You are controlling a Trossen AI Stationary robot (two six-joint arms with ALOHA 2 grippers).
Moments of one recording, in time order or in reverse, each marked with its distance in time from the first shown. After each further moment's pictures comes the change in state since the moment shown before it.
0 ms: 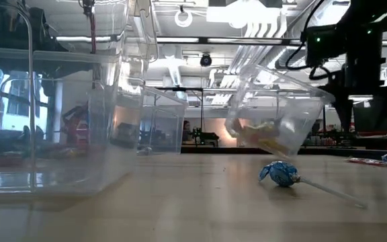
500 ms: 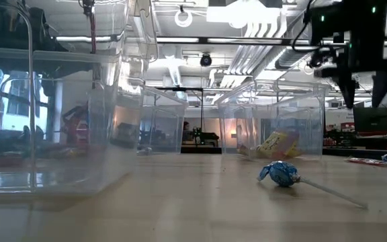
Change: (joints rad) left arm 0.000 0.000 0.000 -0.001 0.001 0.000; right arm 0.017 -0.034 0.135 -0.243 0.182 0.075
